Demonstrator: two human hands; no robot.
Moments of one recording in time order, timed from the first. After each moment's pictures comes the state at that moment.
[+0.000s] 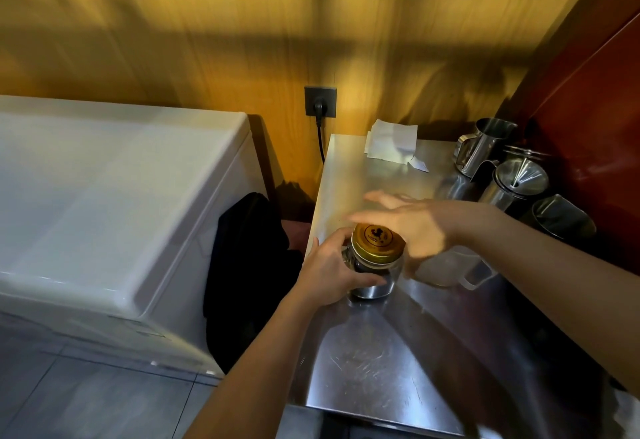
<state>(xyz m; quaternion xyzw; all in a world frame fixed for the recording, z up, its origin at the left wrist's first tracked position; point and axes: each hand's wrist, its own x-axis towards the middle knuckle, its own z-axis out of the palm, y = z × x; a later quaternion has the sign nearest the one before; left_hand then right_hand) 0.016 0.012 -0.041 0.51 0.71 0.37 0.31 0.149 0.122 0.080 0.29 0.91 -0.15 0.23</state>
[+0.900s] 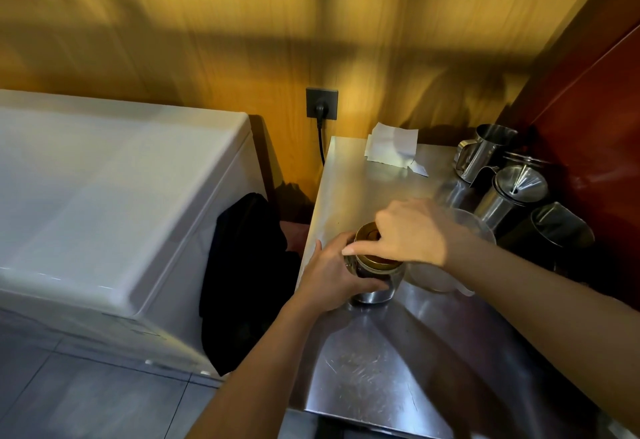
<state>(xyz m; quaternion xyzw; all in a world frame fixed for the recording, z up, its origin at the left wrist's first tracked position) 0.026 0.012 -0.039 0.51 0.68 0.41 0.33 0.134 0.114 0.048 0.22 0.97 0.05 0.00</state>
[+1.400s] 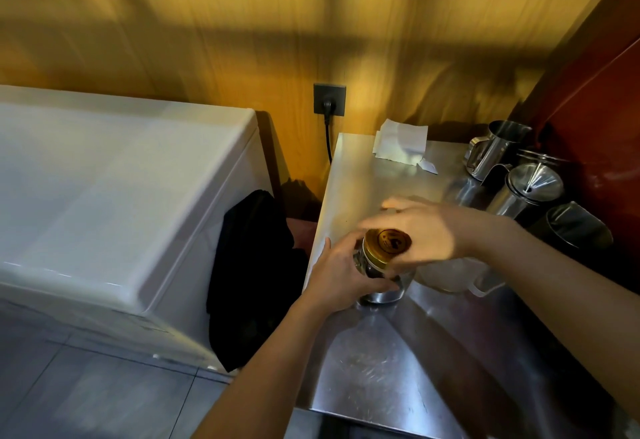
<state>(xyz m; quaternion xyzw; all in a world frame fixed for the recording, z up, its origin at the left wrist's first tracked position) 0.025 0.013 -0.044 0.53 0.70 0.40 0.28 0.147 0.126 0.068 0.17 0.97 -0.16 0.11</state>
